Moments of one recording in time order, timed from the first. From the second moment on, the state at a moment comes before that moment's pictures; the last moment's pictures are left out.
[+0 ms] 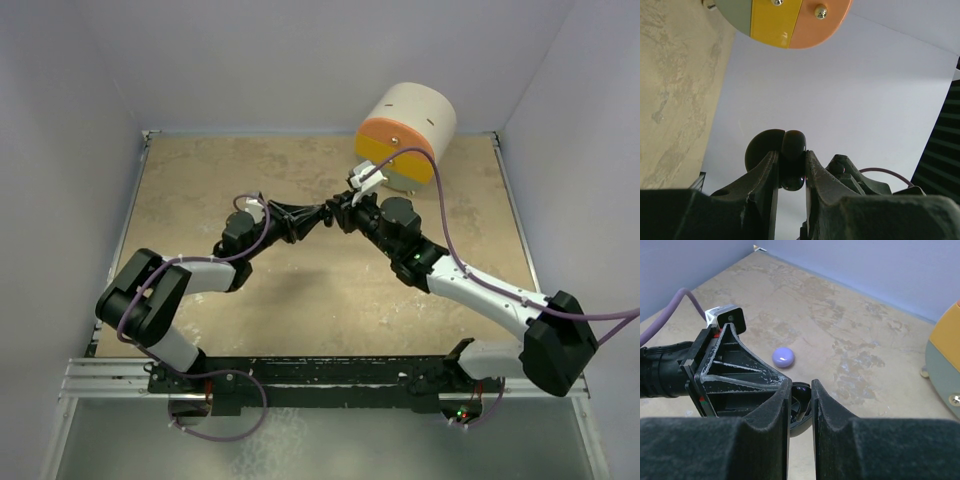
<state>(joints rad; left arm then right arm) -0.49 1.59 0.57 0.99 0.32 -1.87 0.75 1.29 0.86 0.35 0.11 0.04</state>
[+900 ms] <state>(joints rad) -0.51 1.59 0.58 1.03 0.36 -1.87 0.75 1.29 0.81 0.40 0.06 -0.02</state>
